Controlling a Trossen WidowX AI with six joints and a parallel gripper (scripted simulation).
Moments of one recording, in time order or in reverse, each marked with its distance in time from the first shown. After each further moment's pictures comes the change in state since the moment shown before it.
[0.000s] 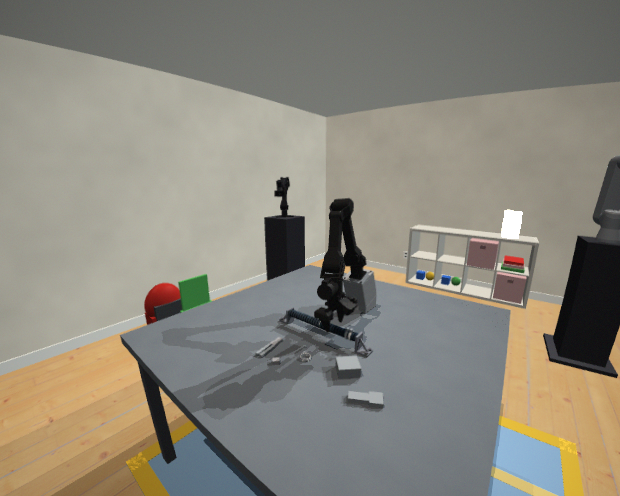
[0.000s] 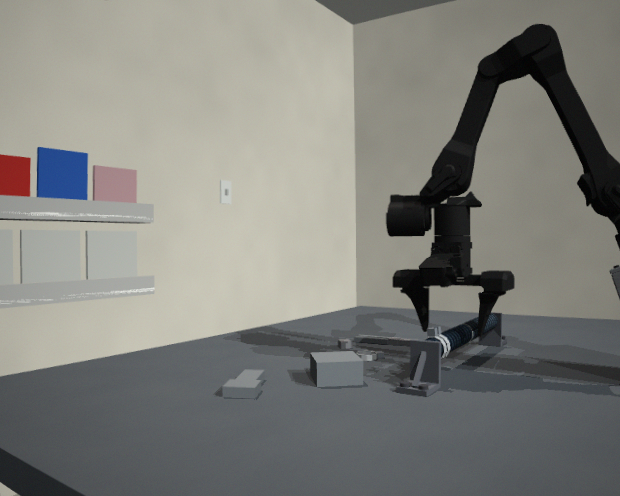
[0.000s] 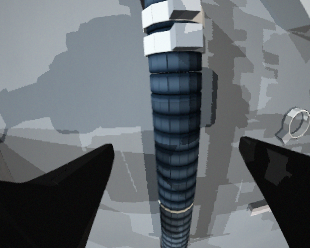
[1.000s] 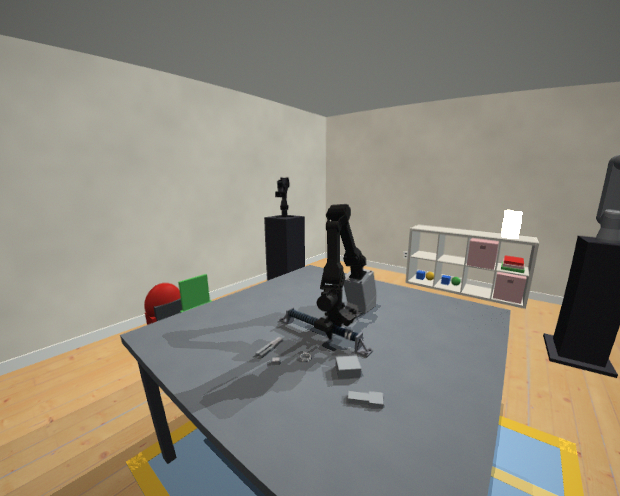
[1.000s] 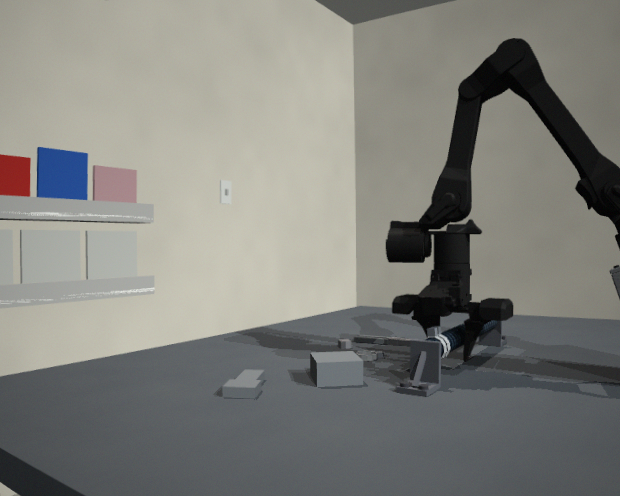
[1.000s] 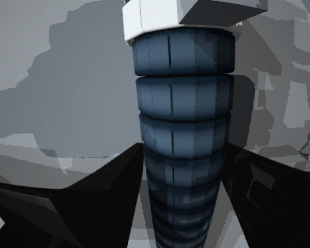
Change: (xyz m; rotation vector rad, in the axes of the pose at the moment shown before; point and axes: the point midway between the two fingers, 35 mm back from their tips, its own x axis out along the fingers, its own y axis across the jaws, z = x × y) arm 0.043 -0.001 0.000 0.004 0.003 -0.005
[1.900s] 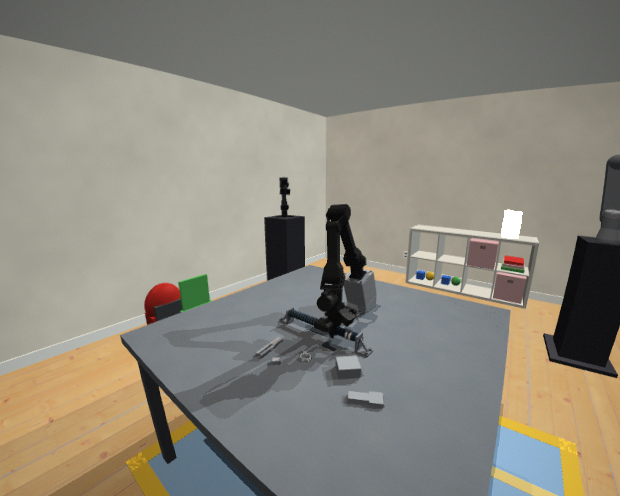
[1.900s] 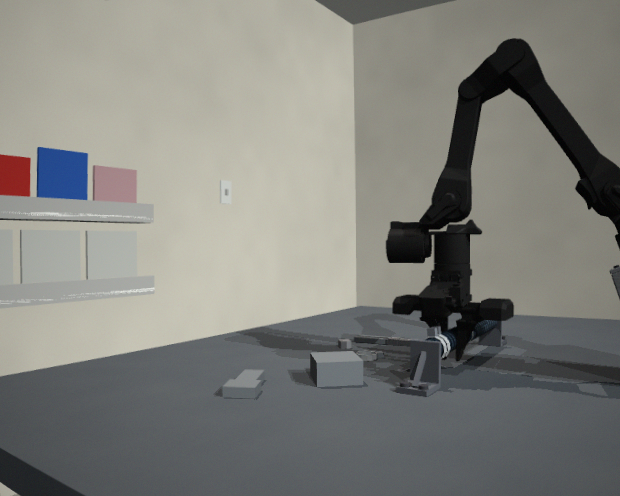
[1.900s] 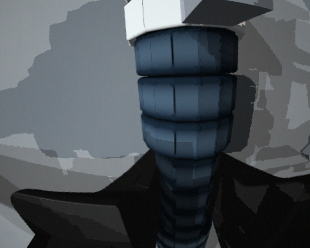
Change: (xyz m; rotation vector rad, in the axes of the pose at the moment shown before) arm 0.000 0.001 0.000 0.000 0.000 0.002
